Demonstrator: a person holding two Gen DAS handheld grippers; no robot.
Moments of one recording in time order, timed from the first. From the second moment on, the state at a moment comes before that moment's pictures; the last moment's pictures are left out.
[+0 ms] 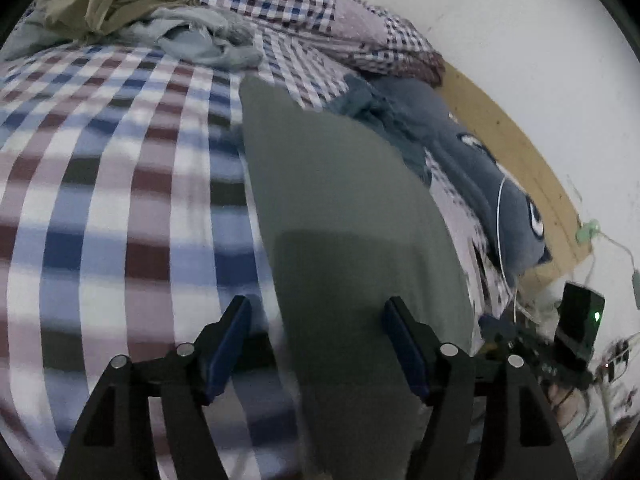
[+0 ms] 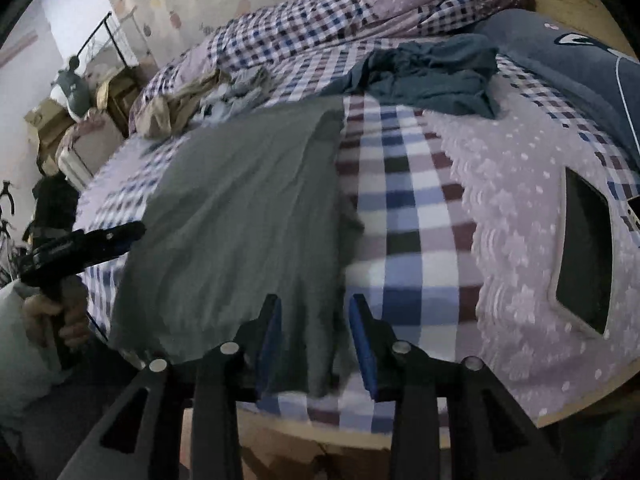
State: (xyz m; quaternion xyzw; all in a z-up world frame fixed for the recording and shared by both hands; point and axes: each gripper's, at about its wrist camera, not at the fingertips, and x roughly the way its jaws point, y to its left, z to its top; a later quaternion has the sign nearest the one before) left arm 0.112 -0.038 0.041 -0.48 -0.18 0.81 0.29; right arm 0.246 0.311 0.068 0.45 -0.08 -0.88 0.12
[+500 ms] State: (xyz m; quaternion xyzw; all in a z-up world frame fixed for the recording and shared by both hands) left arm 0.166 -0.019 0.025 -0.53 -0.15 0.79 0.26; right arm 0.252 0.297 0.043 0.49 -0.01 -0.87 0.09
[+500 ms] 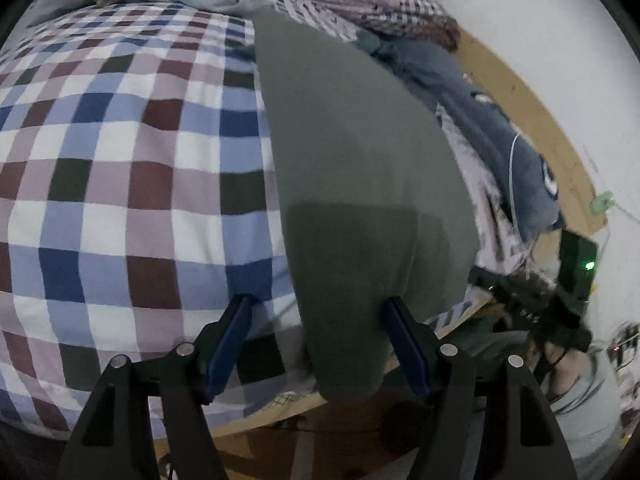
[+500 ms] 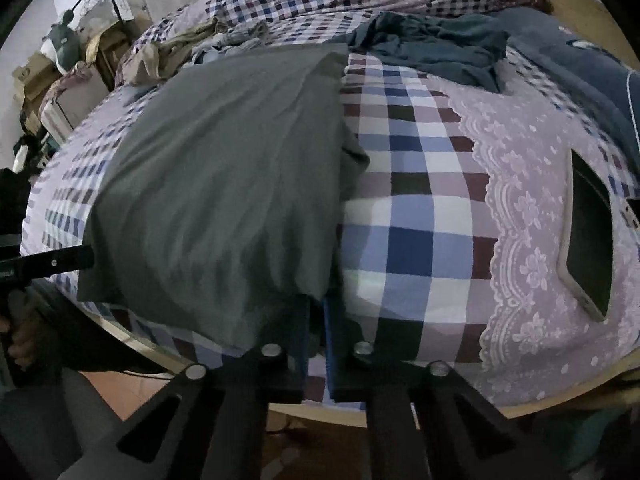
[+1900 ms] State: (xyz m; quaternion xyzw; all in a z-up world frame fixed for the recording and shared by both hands) left arm 0.041 0.018 0.125 -0.36 -0.24 0.88 0.21; right arm 0.099 0.275 0.139 0.28 -0.15 -0.94 0.09
